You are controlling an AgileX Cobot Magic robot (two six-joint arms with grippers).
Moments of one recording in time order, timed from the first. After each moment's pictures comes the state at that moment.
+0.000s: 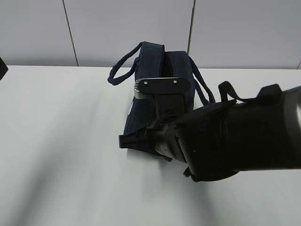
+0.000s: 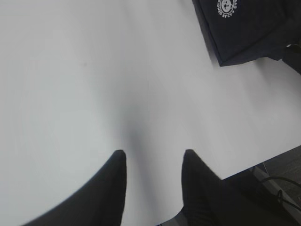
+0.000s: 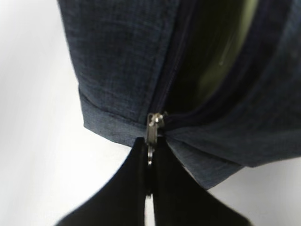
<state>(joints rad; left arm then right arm) -0.24 1.34 -1.31 -0.18 1.19 0.13 0.85 1.80 -0.99 1.86 -0.40 -1.29</state>
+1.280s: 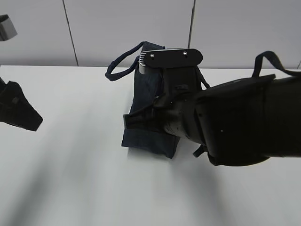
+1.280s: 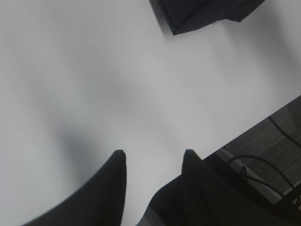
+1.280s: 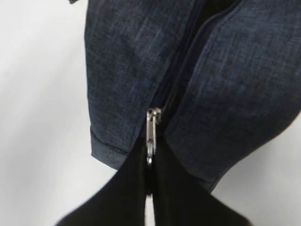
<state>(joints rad) -0.24 1.34 -1.01 -0.44 1.00 0.37 0.85 1.67 -0.99 1.88 -0.45 -1.42</state>
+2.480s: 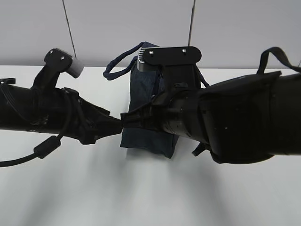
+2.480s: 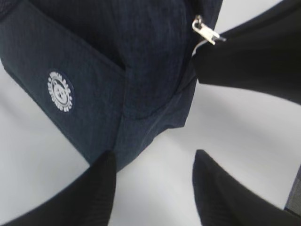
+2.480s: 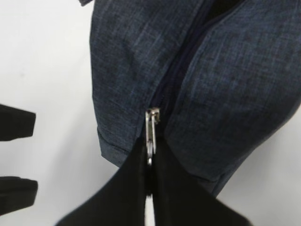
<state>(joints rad) -0.42 1.57 -0.74 -1.68 0.49 1.80 0.85 1.66 -0.99 1.88 -0.41 -1.42</state>
